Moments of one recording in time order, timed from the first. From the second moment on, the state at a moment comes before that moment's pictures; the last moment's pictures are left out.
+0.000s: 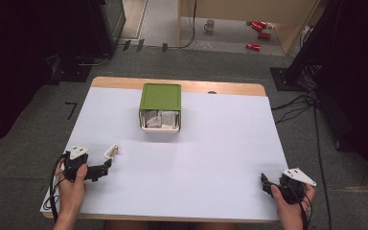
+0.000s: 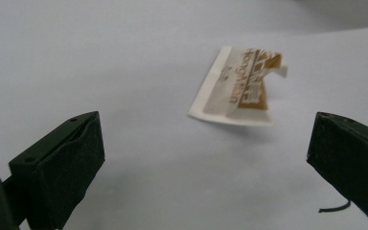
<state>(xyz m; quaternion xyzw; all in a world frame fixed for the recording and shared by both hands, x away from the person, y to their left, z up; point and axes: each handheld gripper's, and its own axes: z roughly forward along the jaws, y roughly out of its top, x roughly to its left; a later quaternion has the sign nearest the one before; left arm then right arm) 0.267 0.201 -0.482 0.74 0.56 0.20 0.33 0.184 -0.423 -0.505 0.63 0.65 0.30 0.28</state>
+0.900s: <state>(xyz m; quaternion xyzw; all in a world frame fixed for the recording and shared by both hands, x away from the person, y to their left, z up) 0.267 0.211 -0.498 0.76 0.54 0.22 0.29 0.183 -0.423 -0.505 0.63 0.65 0.30 0.28</state>
